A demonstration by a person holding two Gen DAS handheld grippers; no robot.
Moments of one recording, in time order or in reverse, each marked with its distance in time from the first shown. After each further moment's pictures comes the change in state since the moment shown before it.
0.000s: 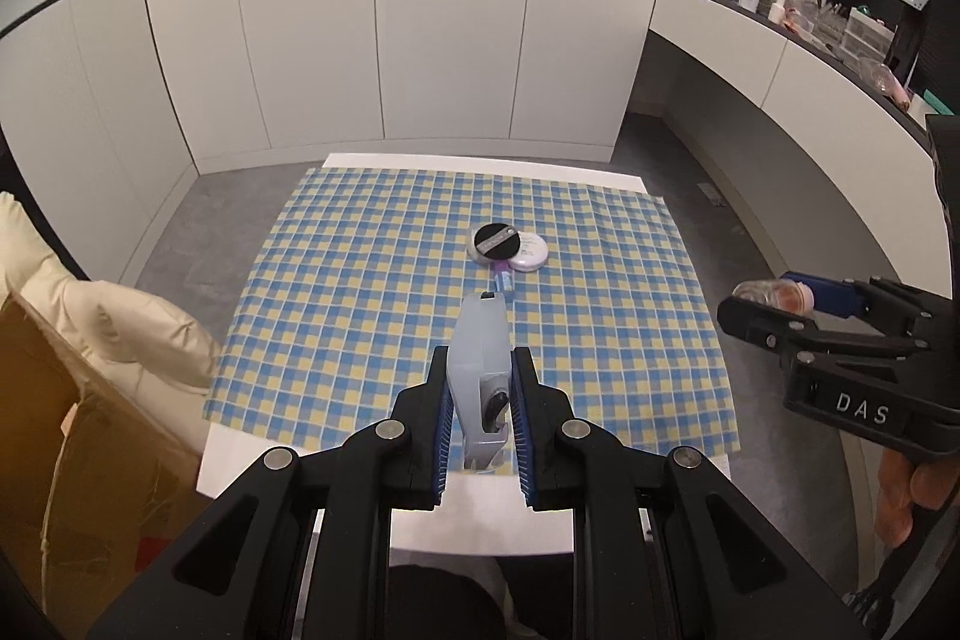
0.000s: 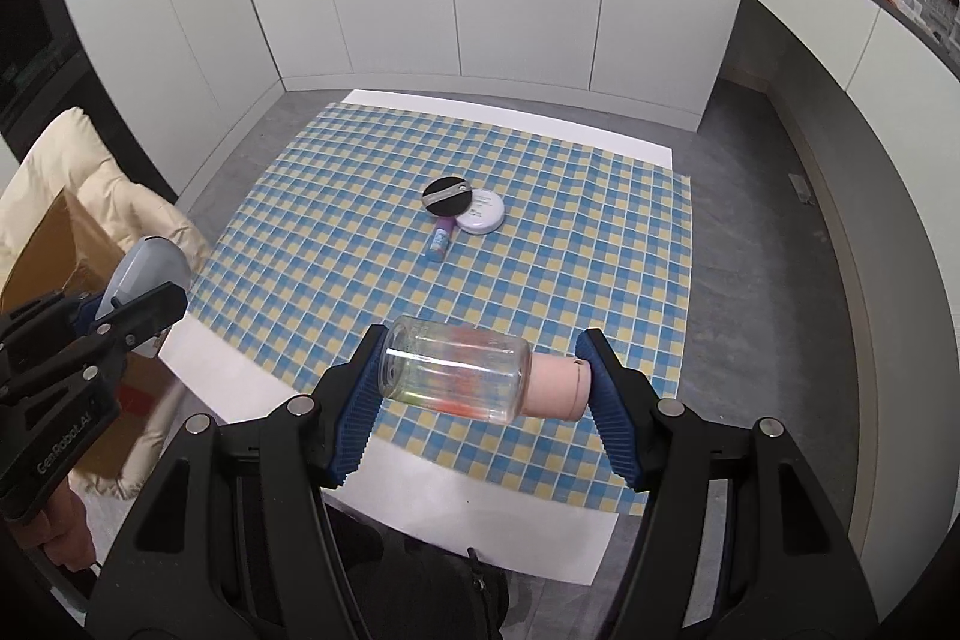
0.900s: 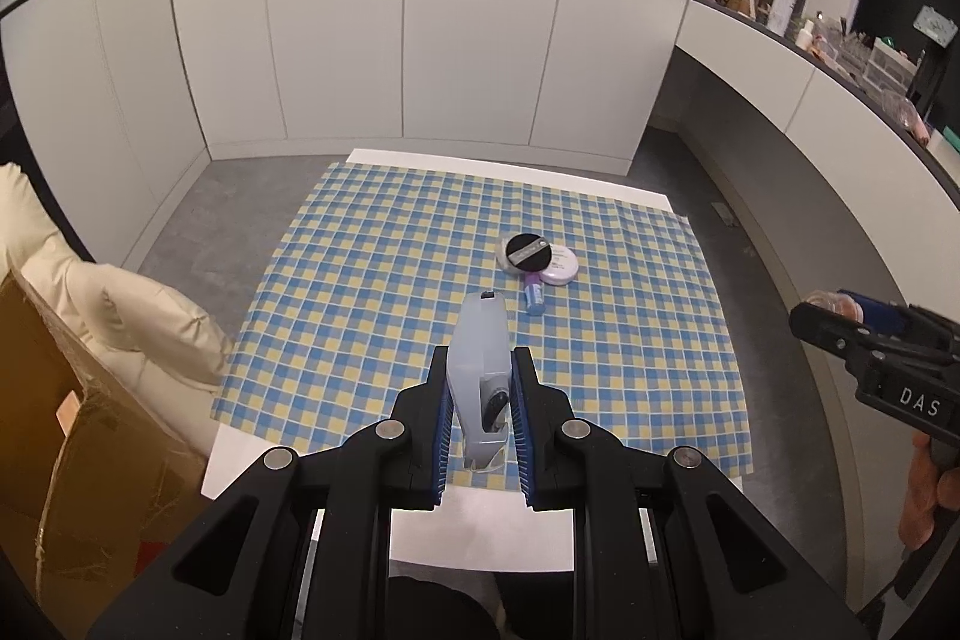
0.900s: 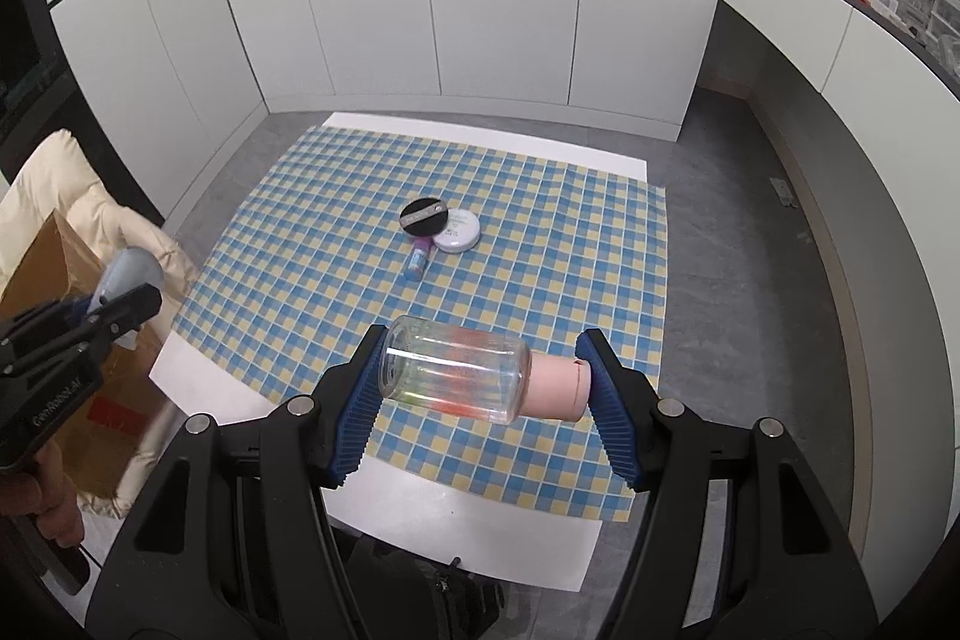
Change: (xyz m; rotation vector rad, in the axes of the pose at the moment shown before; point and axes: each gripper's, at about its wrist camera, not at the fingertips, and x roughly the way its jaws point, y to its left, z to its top) left arm 0.013 0.033 0.007 -0.068 -0.012 0.013; right arm -0.006 -0.013 0.009 0.047 -0.029 -0.030
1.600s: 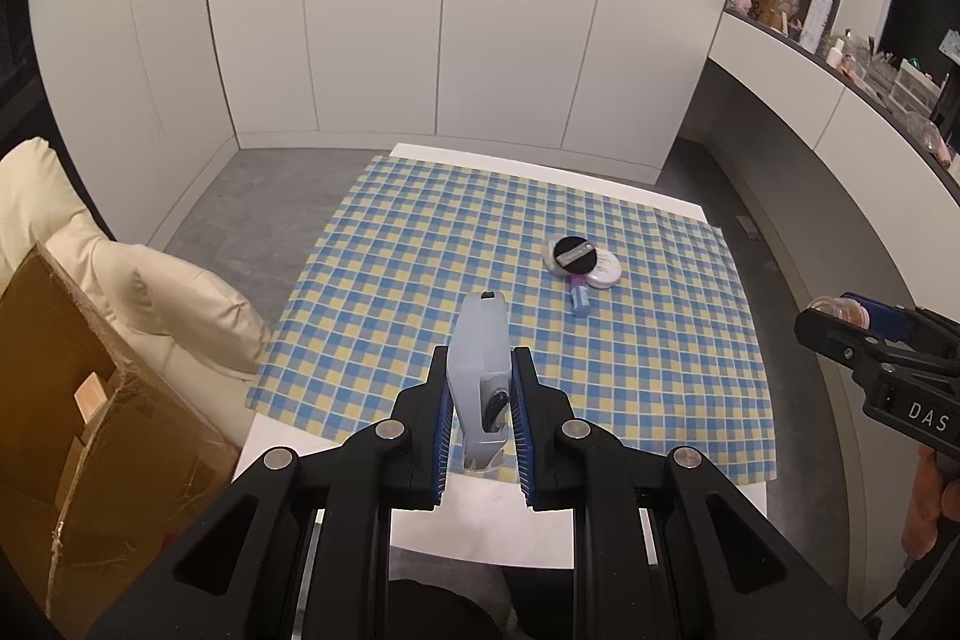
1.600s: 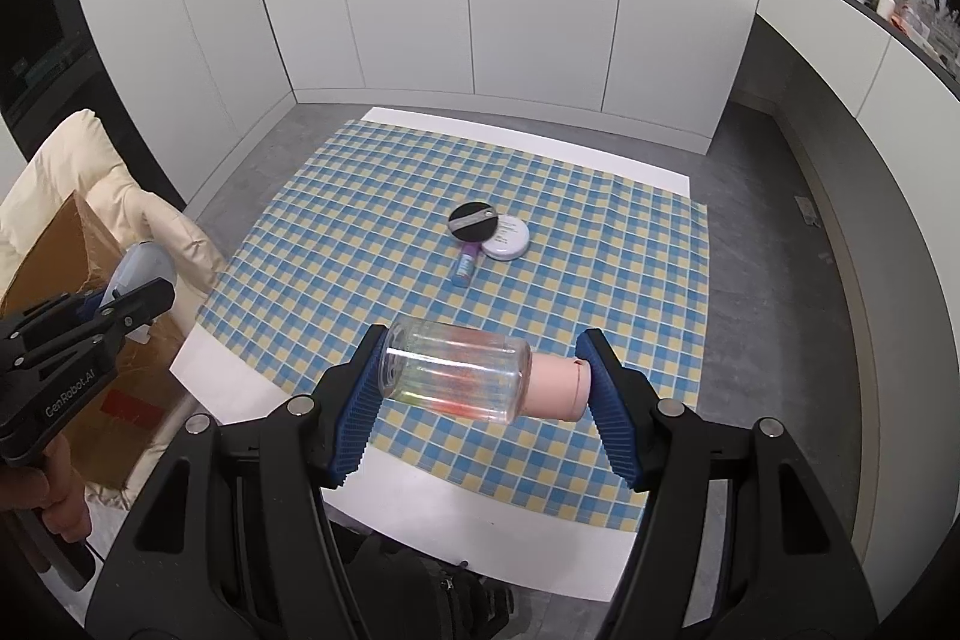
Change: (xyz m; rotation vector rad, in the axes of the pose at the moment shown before) left arm -0.004 0.034 -0.004 -0.044 -0.007 0.049; right arm 0.010 0.045 0.006 -0.065 -0.001 0.041
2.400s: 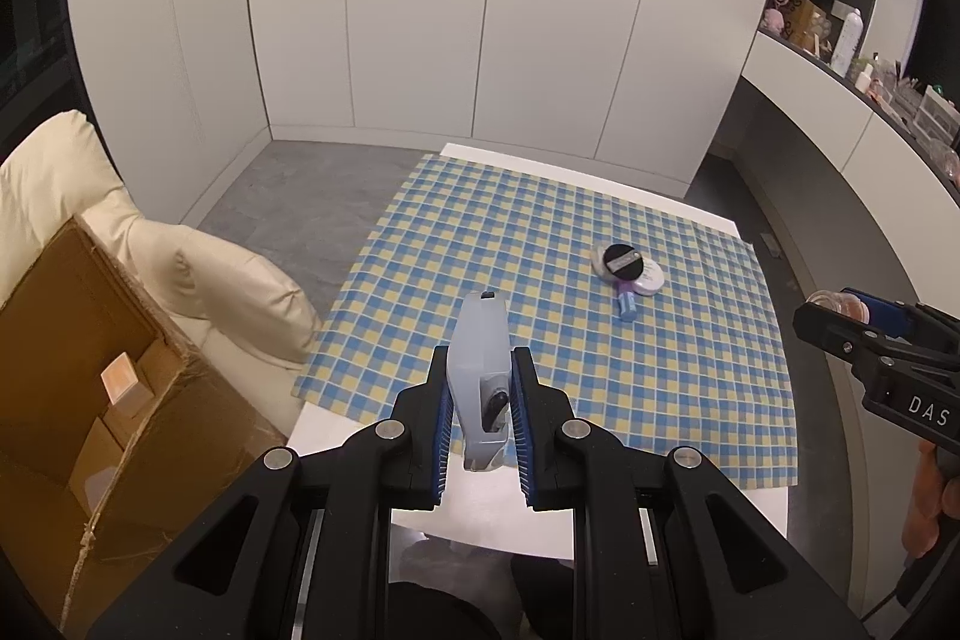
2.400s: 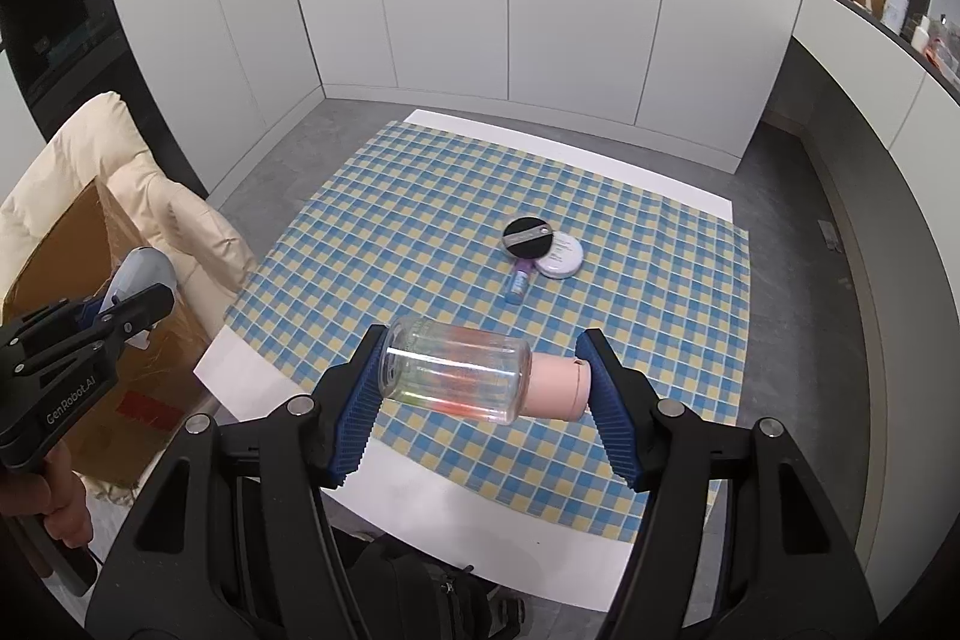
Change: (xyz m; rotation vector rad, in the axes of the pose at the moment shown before) left arm -0.011 0.040 -0.008 -0.055 -0.011 0.048; right arm 0.009 0.046 0.011 -0.061 -0.008 0.044
